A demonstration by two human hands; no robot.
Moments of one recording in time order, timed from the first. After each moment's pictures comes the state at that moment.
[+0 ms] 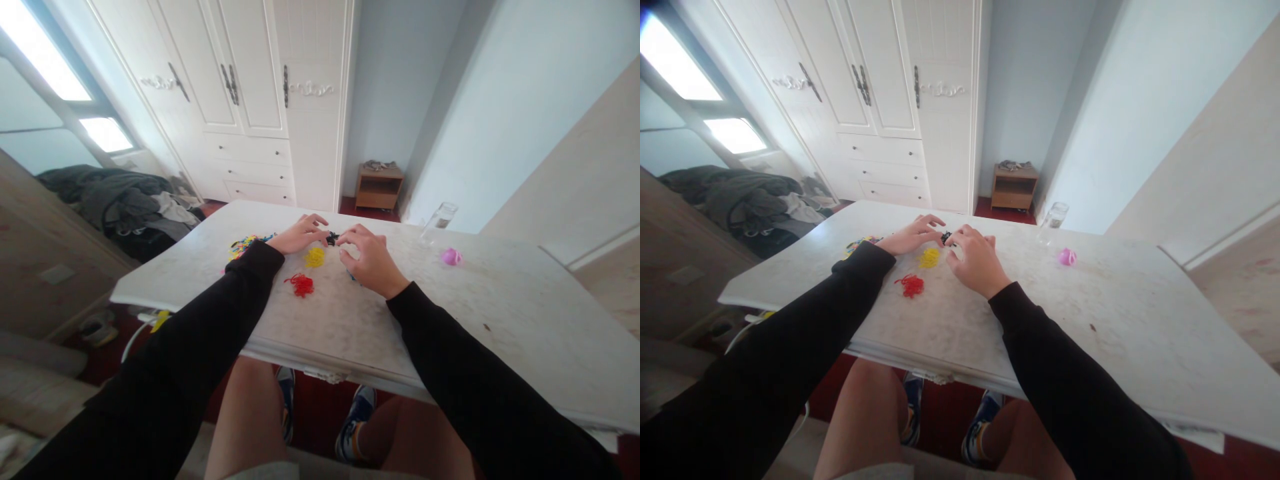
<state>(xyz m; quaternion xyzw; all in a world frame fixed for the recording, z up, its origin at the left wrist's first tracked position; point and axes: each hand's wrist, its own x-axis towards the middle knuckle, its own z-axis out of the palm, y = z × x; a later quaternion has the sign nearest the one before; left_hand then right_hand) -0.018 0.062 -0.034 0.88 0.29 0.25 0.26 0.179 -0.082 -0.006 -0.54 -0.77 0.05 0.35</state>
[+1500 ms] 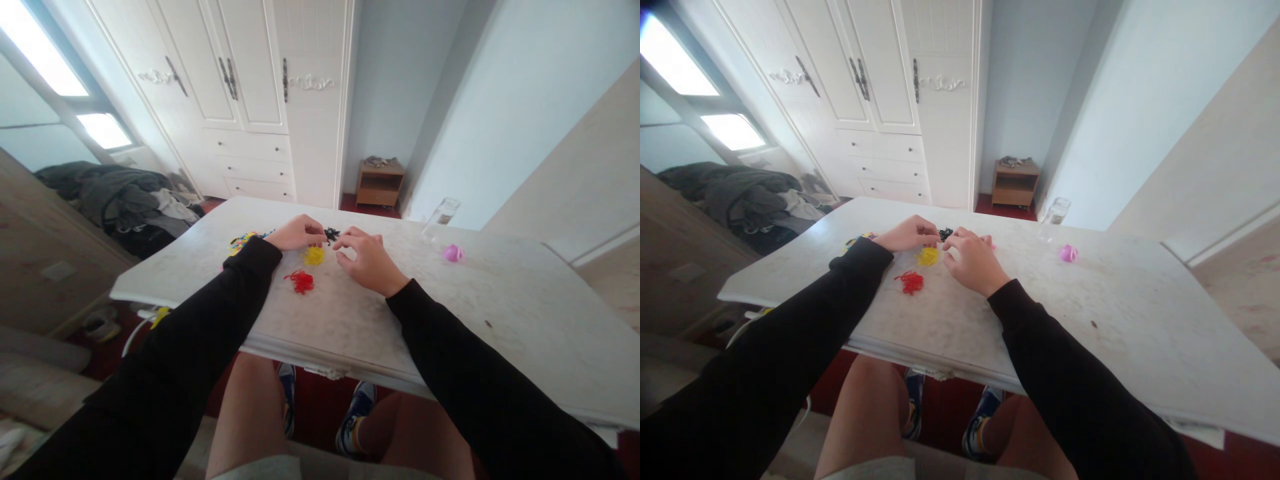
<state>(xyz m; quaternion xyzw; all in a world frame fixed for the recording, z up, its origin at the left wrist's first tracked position) -0.018 0.063 -0.032 0.85 0.27 0.24 0.39 0.177 -0.084 -0.009 -0.54 -0.79 0.07 0.29</state>
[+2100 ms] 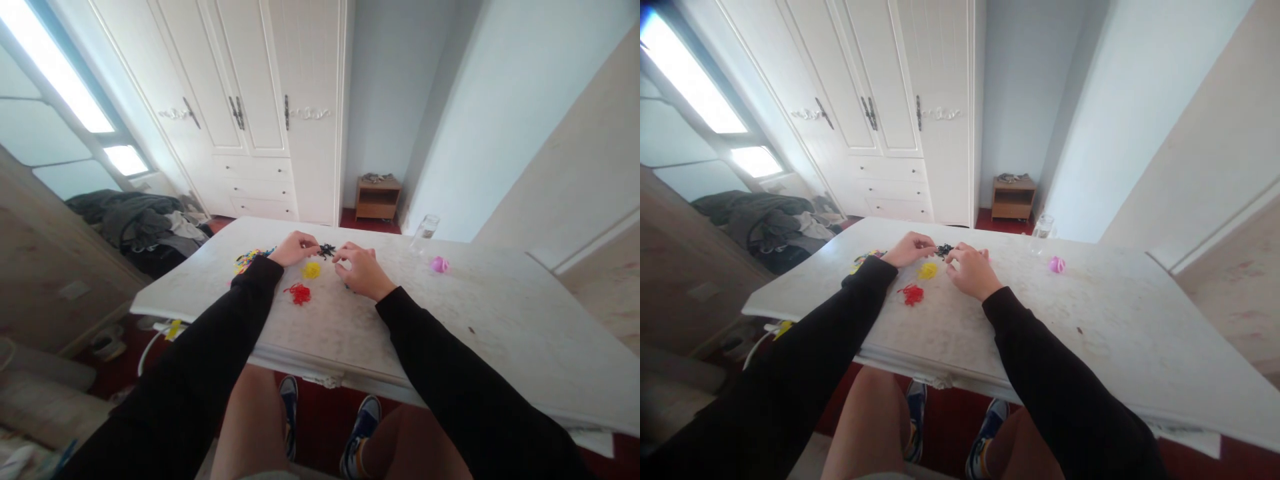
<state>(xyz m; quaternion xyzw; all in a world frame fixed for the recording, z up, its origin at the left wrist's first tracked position) -0.020 0.065 -0.041 0.83 0.31 0.33 0.33 0.185 -0.074 -0.014 -0.56 -0.77 0.07 0.29</state>
